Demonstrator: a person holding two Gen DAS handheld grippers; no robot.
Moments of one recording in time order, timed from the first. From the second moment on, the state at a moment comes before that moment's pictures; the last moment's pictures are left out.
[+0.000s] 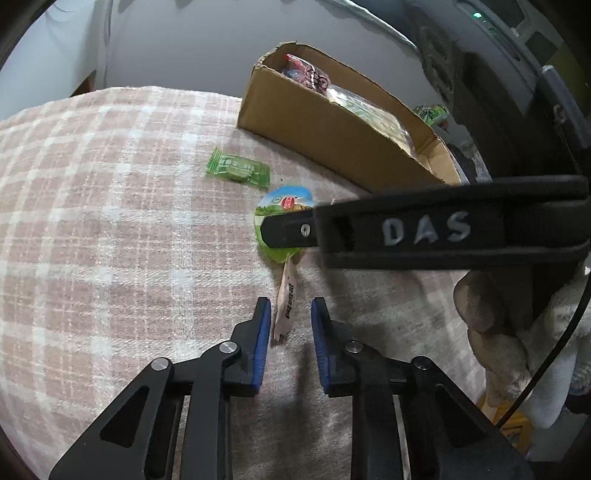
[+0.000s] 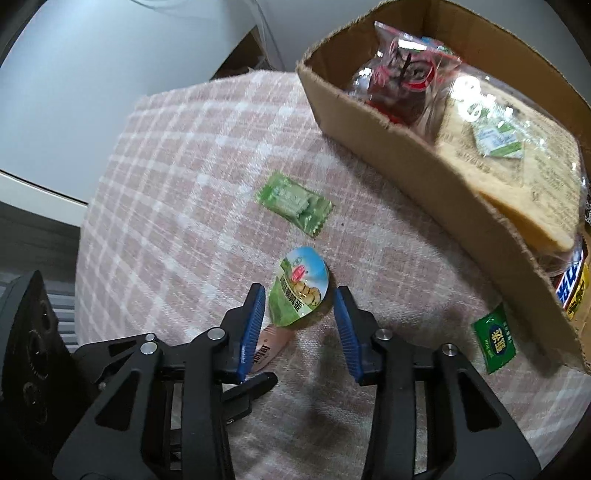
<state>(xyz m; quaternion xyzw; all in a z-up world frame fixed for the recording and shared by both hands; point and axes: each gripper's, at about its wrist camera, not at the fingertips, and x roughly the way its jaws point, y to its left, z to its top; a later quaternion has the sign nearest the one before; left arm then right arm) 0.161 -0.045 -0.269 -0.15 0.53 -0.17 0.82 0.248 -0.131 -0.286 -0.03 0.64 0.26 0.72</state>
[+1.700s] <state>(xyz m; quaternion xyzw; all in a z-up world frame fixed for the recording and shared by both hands) 0.158 -0.041 -0.258 -0.10 0.51 -0.13 0.85 0.238 -0.190 -0.252 -0.01 0.60 0.22 0.77</state>
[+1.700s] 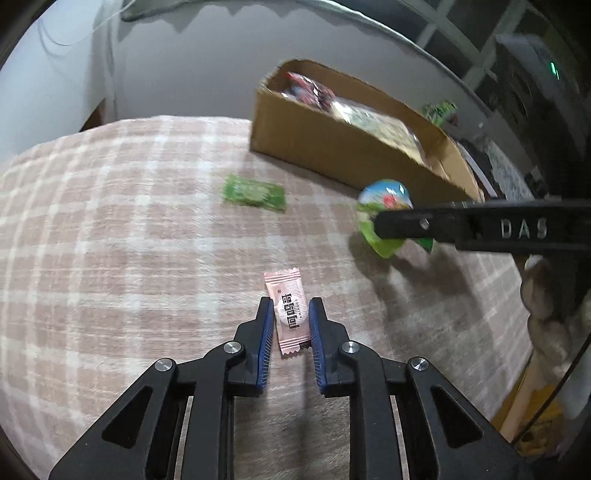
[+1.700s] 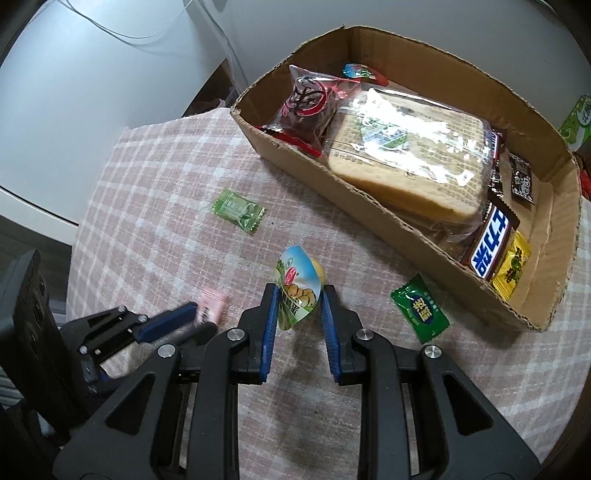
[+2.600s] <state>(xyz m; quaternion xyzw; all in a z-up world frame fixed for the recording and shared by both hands) 0.255 -0.043 -0.165 -0.09 0.42 -0.18 0.88 0.265 -0.287 -0.165 0.03 0.53 0.16 0.83</state>
